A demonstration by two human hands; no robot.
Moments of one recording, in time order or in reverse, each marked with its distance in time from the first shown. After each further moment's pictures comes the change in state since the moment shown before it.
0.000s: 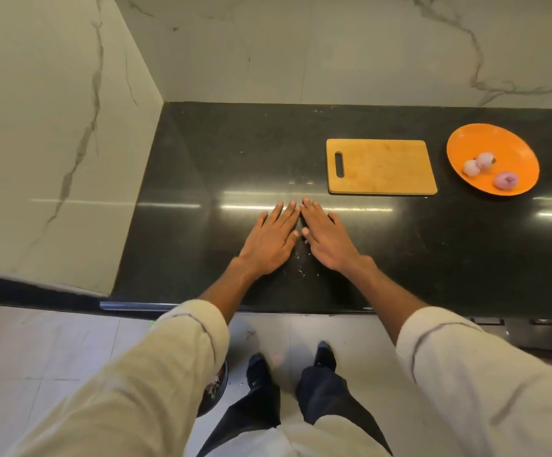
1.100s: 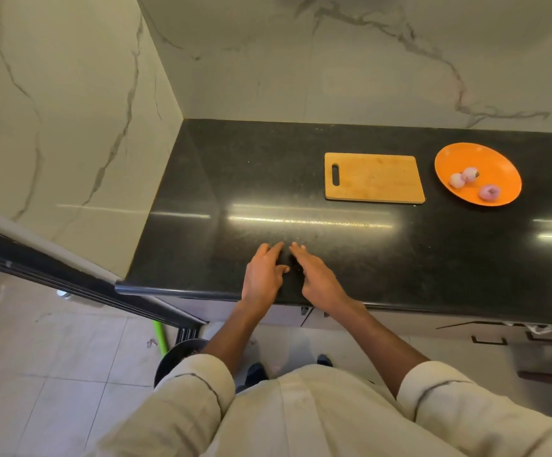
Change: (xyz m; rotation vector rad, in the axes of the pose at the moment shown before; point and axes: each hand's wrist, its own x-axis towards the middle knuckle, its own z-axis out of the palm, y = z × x) left_hand -0.084 0.059 0.018 -0.311 0.263 -0.359; right_hand -0.097 -0.041 0.021 0.325 -0.052 -0.022
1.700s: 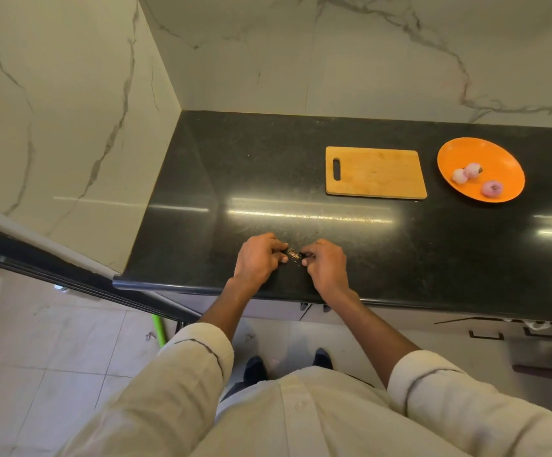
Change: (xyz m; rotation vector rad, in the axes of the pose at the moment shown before) left_hand 0.030 -0.008 -0.019 0.017 -0.085 0.038; right_hand 0.019 -0.001 -0.012 -0.007 0.319 0.219
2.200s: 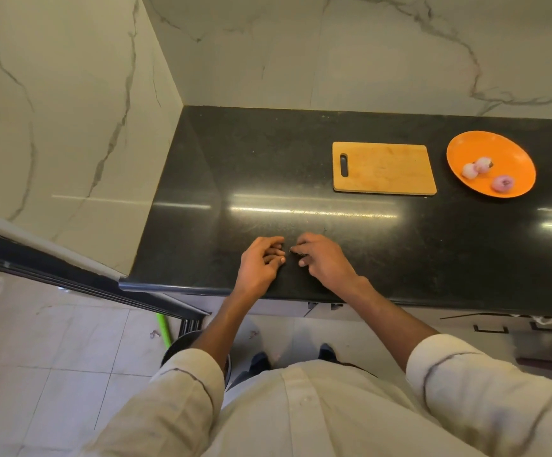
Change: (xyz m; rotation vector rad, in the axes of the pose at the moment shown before) left_hand -0.028 -0.023 0.004 -0.492 0.070 -0.058; right_hand 0.021 -0.009 0.000 -0.236 -0.298 -0.379
